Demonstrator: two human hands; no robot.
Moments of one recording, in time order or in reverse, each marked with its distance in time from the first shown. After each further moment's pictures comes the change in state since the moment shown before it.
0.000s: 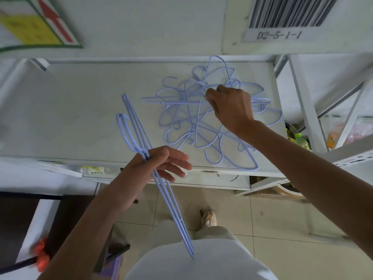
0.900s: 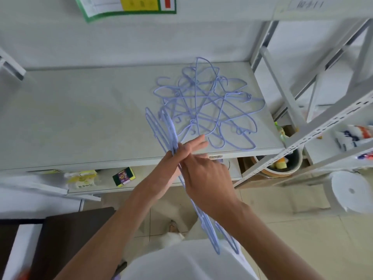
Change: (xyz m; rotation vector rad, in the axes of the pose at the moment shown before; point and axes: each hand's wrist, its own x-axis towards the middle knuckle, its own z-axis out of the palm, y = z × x) left_hand -0.022 -0.045 -0.012 -0.097 -0.258 -0.002; right_hand -0.147 -0.230 -0.113 0.228 -0.228 0.216
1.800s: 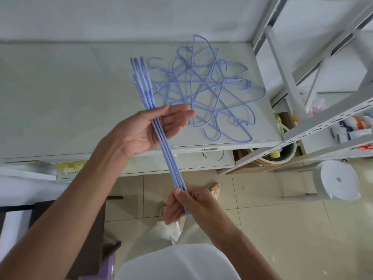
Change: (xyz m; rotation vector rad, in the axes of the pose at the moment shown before) left_hand 0.053 0.052 -0.065 -0.606 -0.080 -0.258; right_hand -0.045 0.006 0.017 1.550 -0.468 0.585
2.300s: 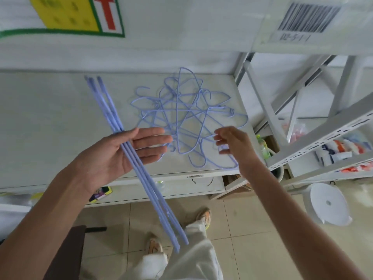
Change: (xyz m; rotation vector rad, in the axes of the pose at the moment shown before) left_hand -0.012 0.011 0.002 0.201 0.019 0.166; right_hand 0.100 -0.116 -0.167 -0.331 0.587 -0.186
